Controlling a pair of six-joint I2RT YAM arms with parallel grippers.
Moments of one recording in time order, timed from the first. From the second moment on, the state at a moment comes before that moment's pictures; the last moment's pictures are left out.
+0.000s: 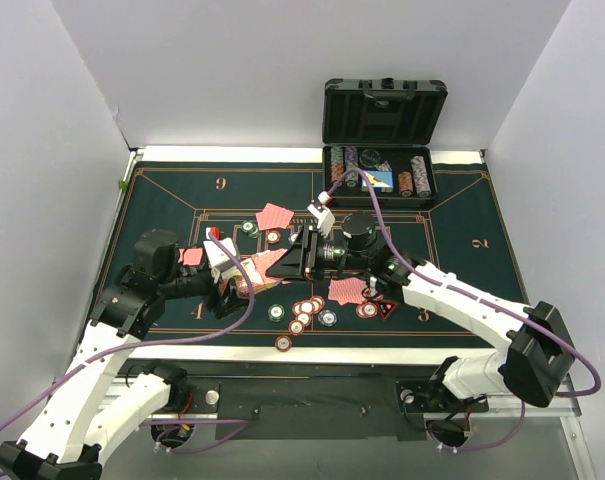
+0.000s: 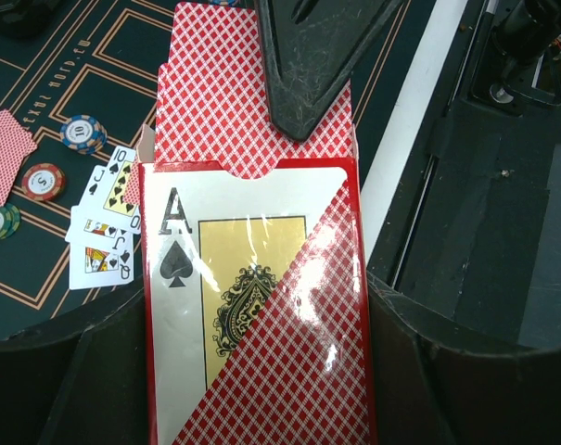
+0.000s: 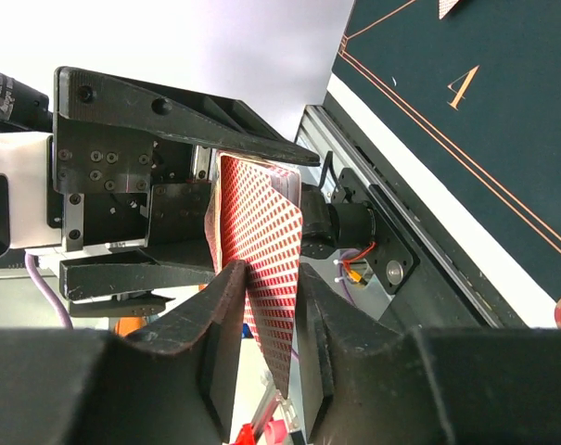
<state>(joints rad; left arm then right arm) -0.38 0.77 0.89 -0.68 0.73 0.32 0.81 1.33 0.93 0.12 -0.54 1.12</state>
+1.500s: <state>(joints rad) -0.38 0.75 0.89 -0.68 0.74 0.32 0.47 1.26 0.99 -0.17 -0.59 0.89</state>
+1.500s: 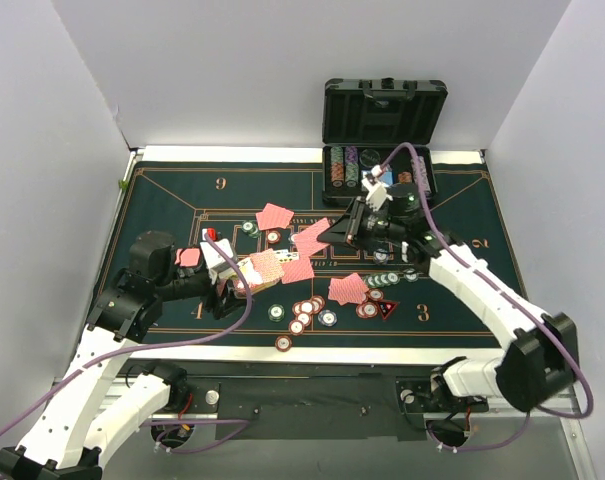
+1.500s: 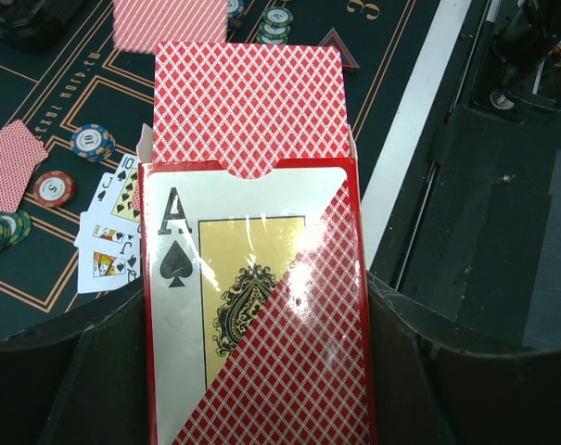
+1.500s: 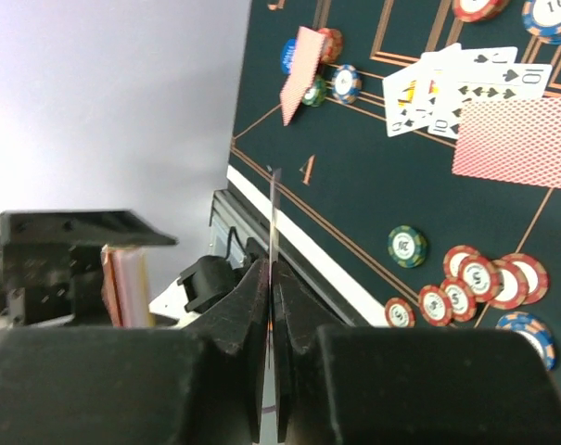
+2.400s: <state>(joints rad) -0.36 0.73 0.89 -0.68 0.72 0.30 0.56 1.96 1.28 -0.26 -0.31 0.66</state>
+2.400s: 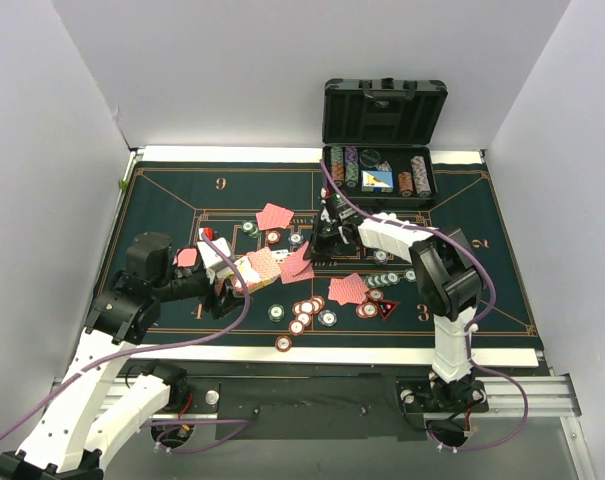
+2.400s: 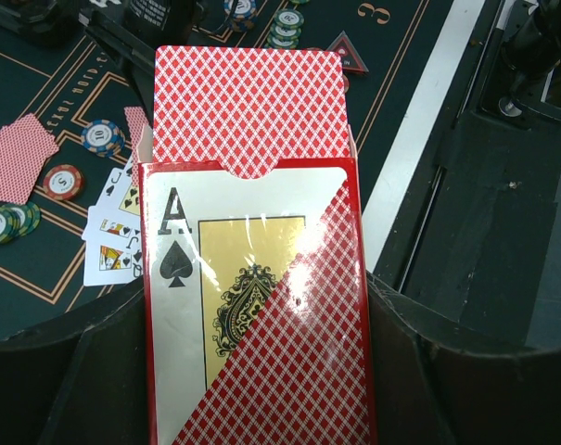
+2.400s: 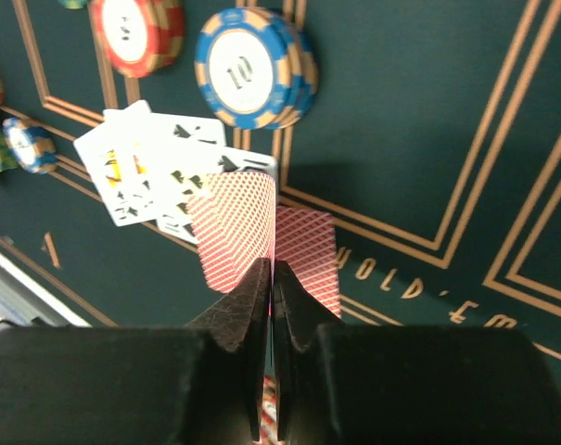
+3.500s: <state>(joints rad) -0.36 0.73 0.88 -0.67 0.72 0.27 0.61 1.99 1.35 -0.49 -0.01 0.52</state>
